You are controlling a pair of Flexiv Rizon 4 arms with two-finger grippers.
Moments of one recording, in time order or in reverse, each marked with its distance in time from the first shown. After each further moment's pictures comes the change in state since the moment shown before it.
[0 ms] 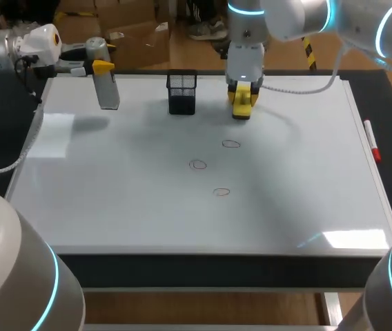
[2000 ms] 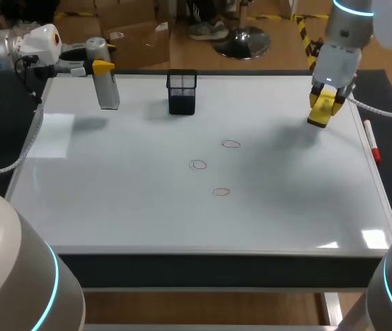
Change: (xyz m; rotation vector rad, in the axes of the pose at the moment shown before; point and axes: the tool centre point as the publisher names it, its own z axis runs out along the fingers) left arm 0.000 0.000 0.000 0.000 0.000 0.000; right arm 0.206 0.036 -0.031 -0.012 -0.074 0.340
